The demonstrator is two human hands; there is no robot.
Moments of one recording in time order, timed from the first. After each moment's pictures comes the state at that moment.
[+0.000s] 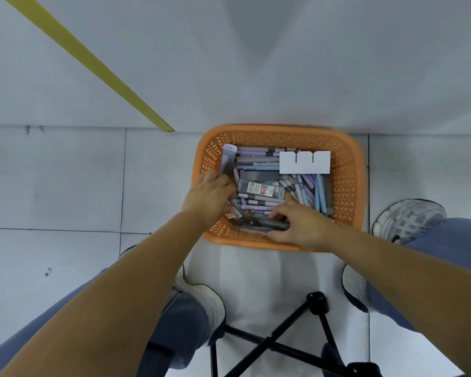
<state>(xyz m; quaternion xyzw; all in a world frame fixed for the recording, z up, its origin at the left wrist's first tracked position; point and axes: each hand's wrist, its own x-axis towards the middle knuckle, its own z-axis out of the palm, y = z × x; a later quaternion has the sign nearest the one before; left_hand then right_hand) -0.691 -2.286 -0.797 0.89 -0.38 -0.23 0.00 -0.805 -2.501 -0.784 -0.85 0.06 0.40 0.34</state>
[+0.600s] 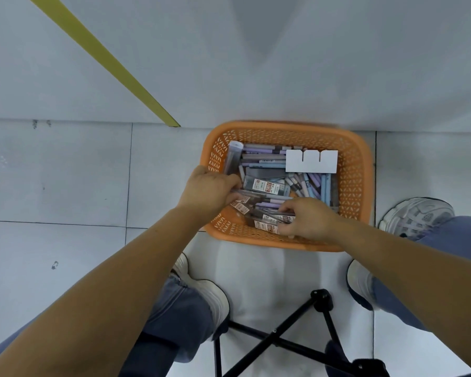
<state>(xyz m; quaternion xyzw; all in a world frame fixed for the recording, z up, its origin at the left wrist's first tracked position) -0.683 -2.281 -0.778 0.90 -0.38 -0.21 0.03 -0.799 -2.502 -0.791 -0.86 0.08 0.41 0.30</state>
